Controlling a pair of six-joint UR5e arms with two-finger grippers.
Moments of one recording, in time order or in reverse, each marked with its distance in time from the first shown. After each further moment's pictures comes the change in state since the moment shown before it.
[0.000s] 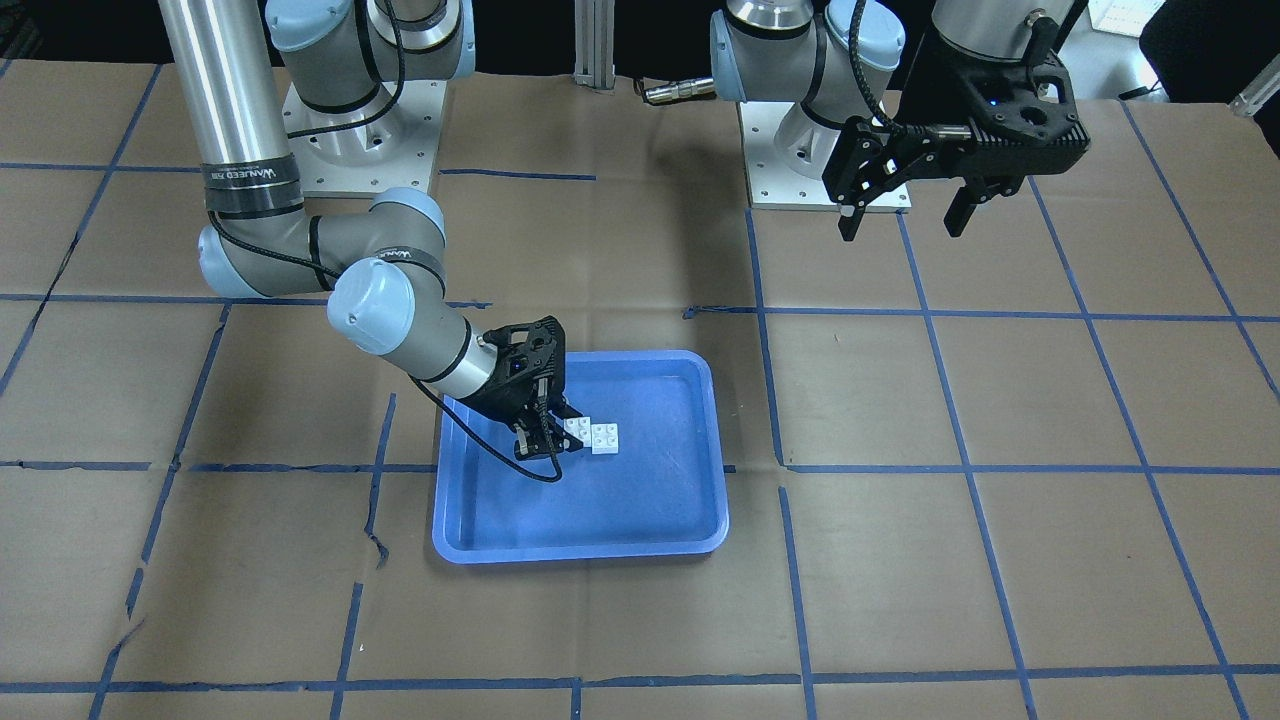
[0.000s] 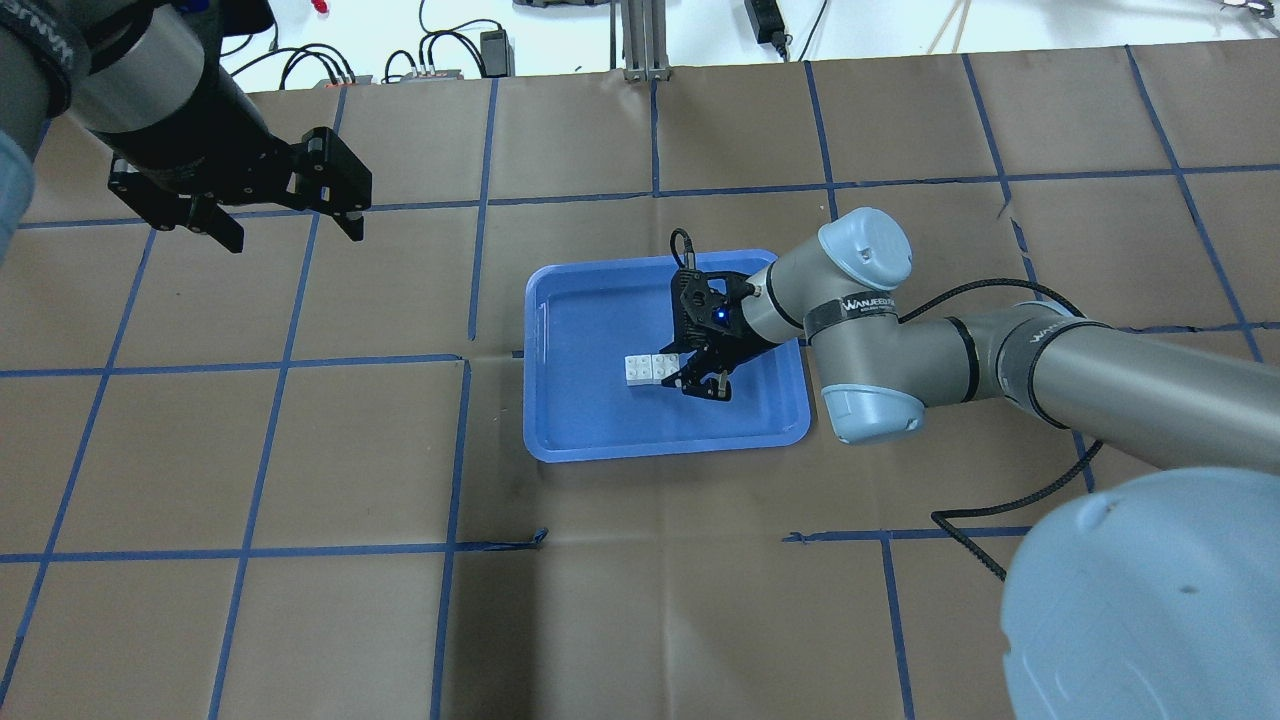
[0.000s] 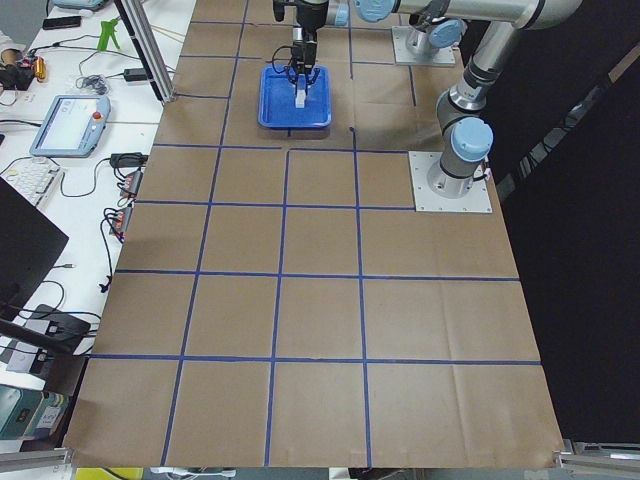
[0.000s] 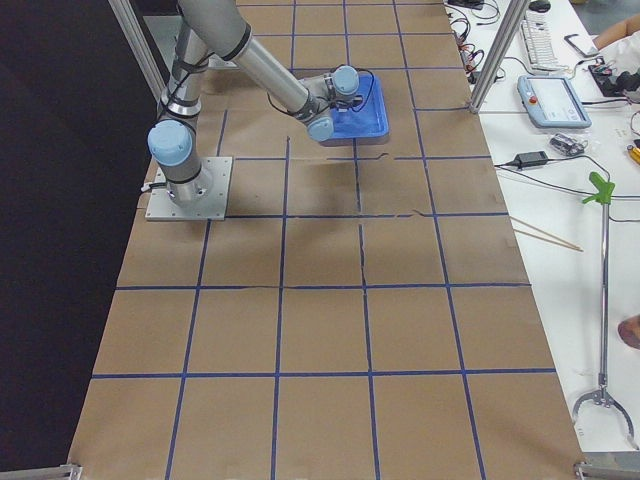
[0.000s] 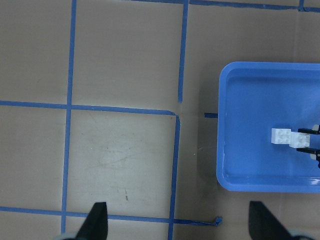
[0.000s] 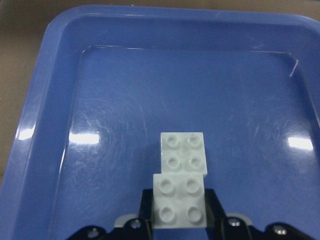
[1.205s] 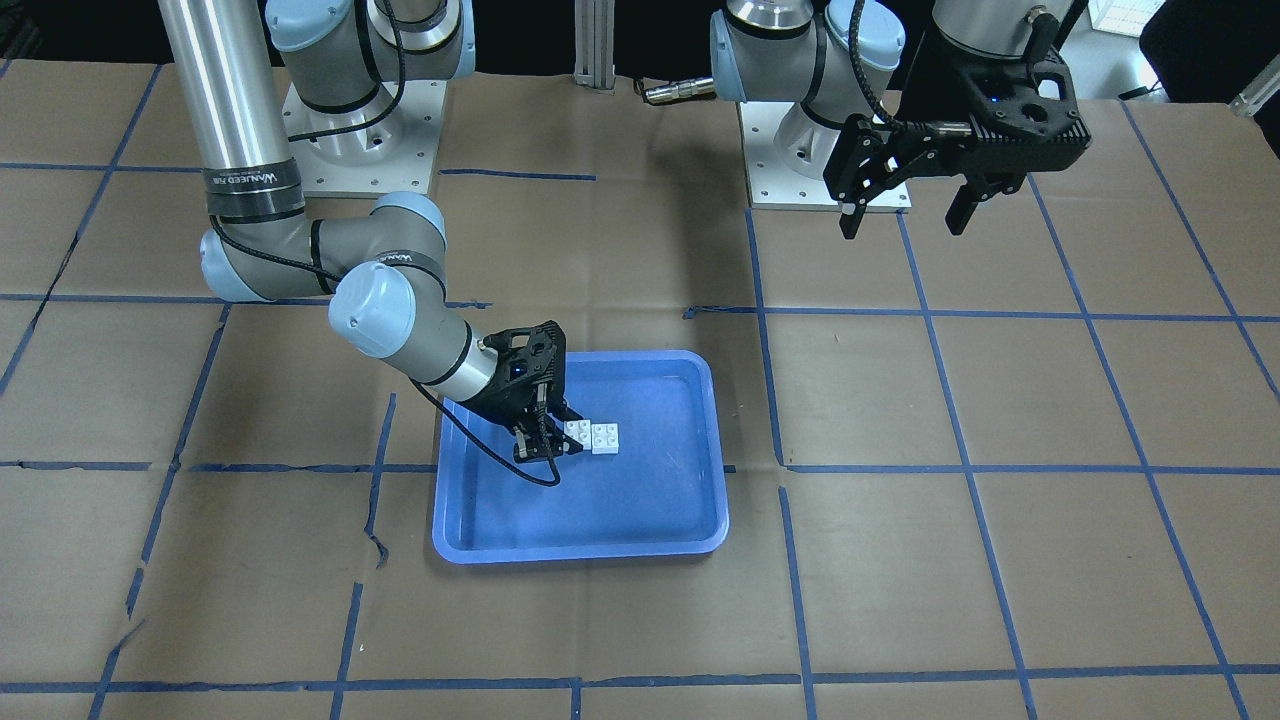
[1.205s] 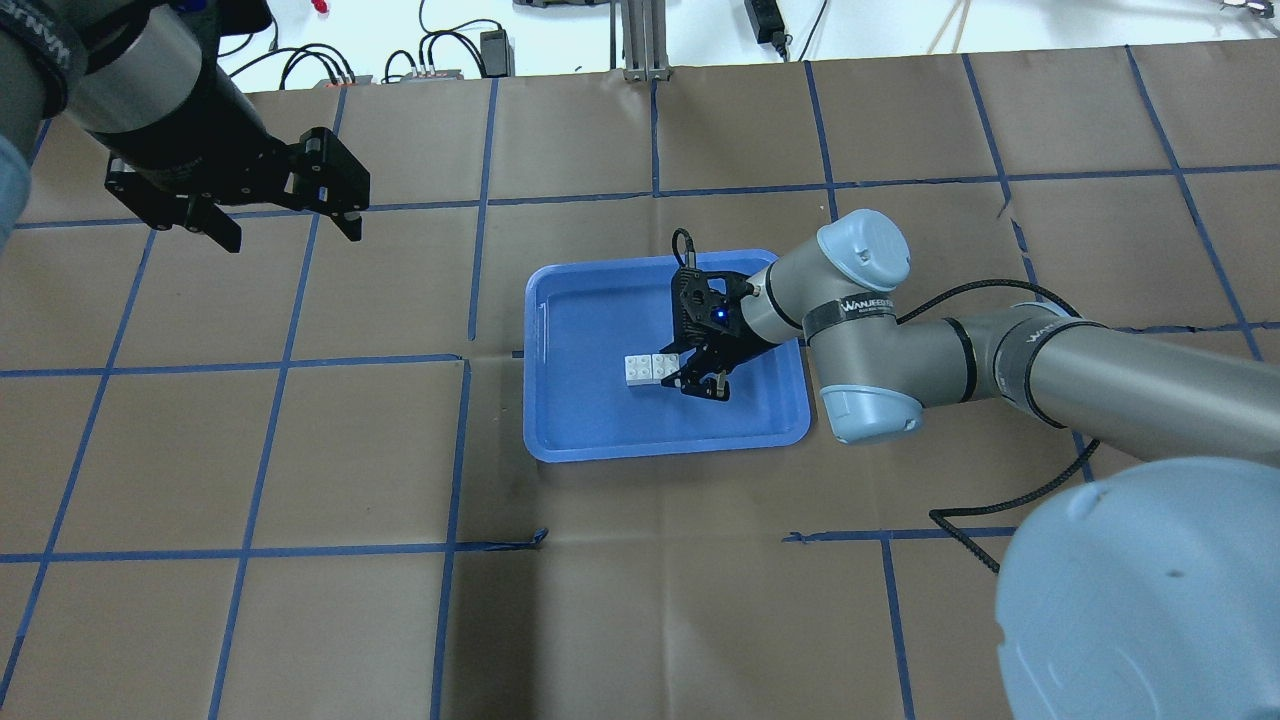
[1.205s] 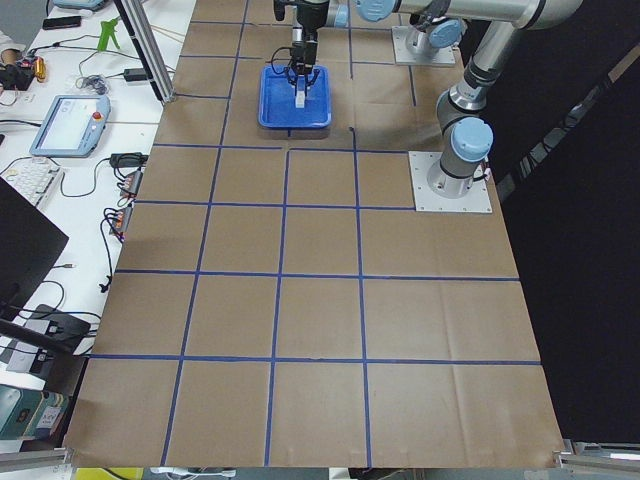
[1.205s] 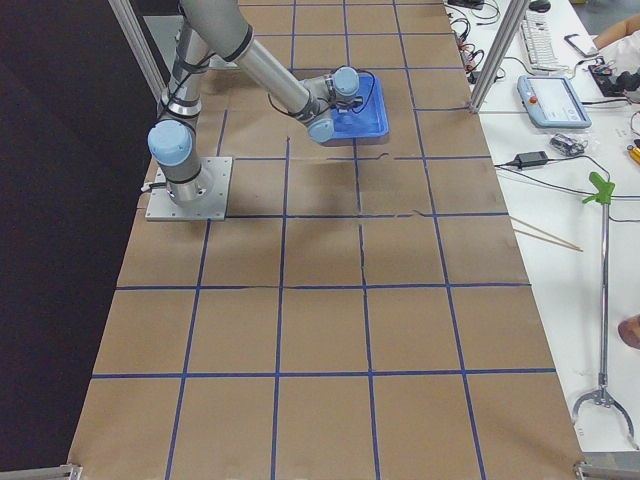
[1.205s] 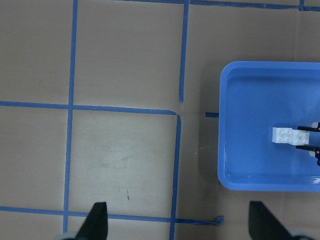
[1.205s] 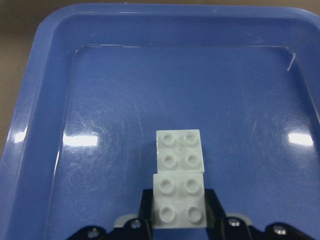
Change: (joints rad) left arm 0.000 0.003 0.000 0.000 0.003 0.004; right arm 0.000 0.007 -0.003 -0.008 -0.001 0.029
